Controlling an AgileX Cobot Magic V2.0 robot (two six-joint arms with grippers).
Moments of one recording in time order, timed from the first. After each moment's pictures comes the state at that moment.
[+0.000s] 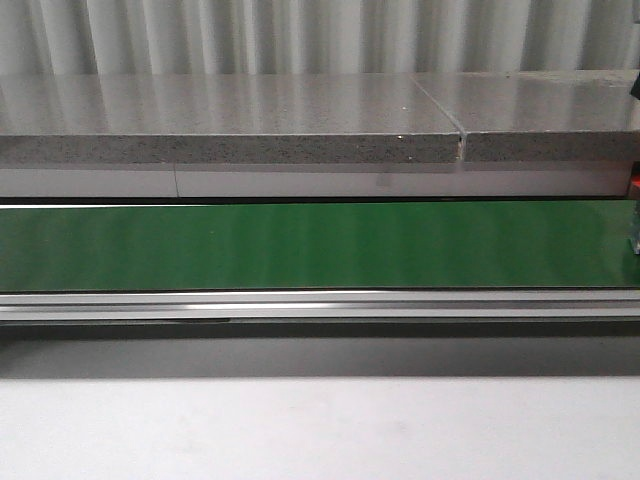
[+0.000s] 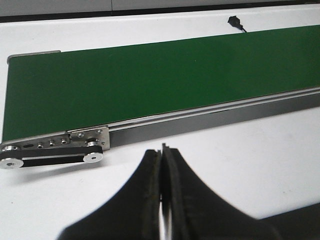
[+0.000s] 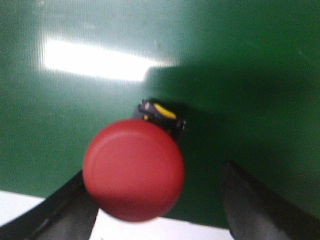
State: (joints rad) left arm -0.25 0.36 -0.67 -0.10 0.96 -0.03; right arm -0.04 1.54 -1.12 0.11 0.88 -0.15
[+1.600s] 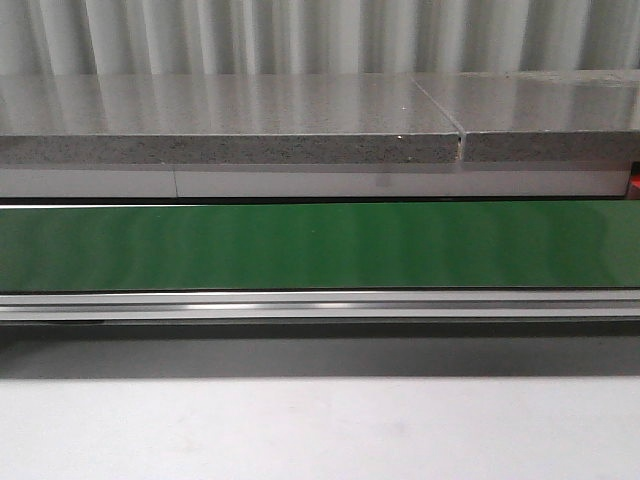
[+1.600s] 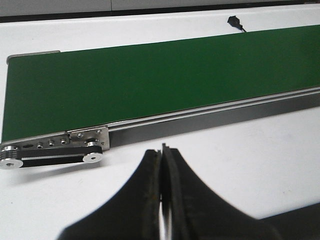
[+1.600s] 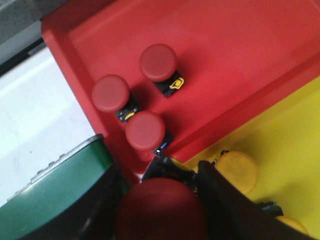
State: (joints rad) left arm -0.25 0.36 -0.67 -0.10 0.96 -0.03; right arm -0.49 1.51 -1.26 0.06 0.74 0.19
